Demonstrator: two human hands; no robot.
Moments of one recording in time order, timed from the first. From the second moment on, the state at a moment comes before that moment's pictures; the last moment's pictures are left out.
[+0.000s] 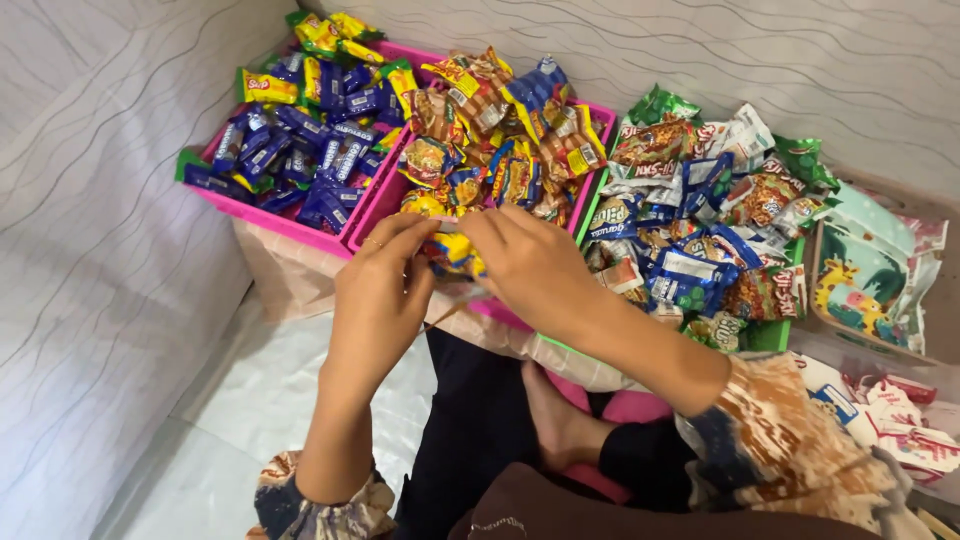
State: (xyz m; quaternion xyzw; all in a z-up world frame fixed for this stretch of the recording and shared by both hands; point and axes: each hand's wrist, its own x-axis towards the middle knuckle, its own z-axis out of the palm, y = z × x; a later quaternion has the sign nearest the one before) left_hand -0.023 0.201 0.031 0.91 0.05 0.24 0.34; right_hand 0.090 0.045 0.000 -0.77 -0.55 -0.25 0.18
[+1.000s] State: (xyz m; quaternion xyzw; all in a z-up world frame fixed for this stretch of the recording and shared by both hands) left_hand -0.043 0.202 -0.003 0.89 0.04 0.27 0.36; right_hand 0.086 0.123 -0.051 -0.84 -0.52 0.02 0.14
